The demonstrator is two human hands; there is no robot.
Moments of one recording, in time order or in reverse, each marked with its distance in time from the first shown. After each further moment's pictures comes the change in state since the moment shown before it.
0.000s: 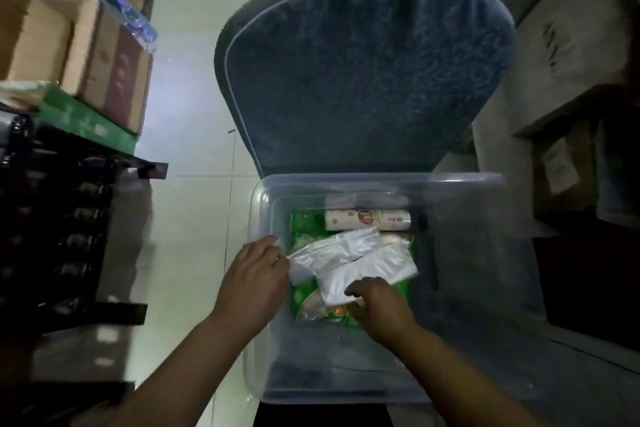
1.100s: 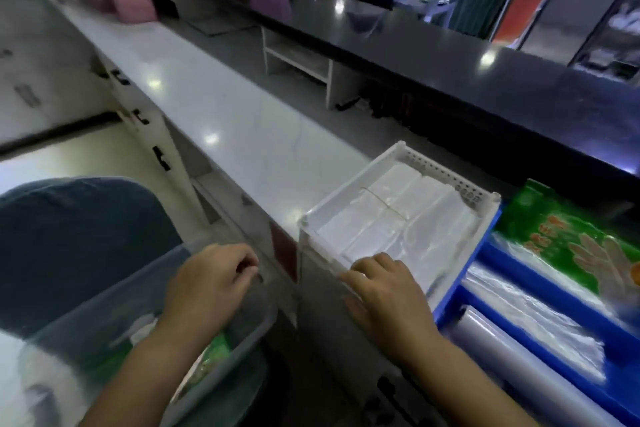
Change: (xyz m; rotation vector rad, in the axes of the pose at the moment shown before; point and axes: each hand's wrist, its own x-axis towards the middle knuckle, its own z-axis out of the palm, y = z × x) left_hand -0.116 0.384 -0.218 -0.297 0.239 0.495; right_hand -0.517 0.094 -0.106 -0.269 0.969 0.282
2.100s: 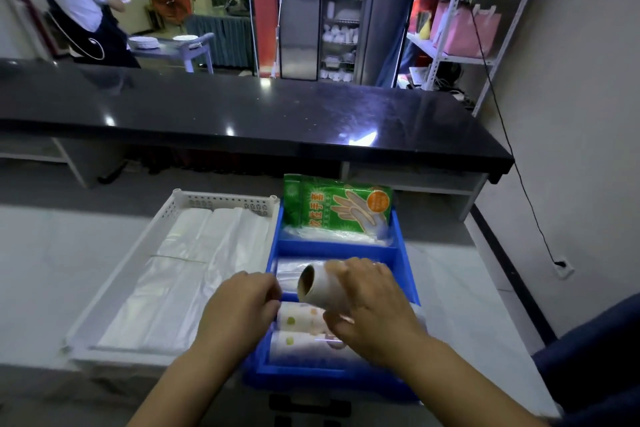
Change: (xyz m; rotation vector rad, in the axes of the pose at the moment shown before) left_hand 0.027 0.236 0.128 -0.043 -0.406 0.695; right_hand -0.172 0.107 -0.051 -0.057 0.333 0.600
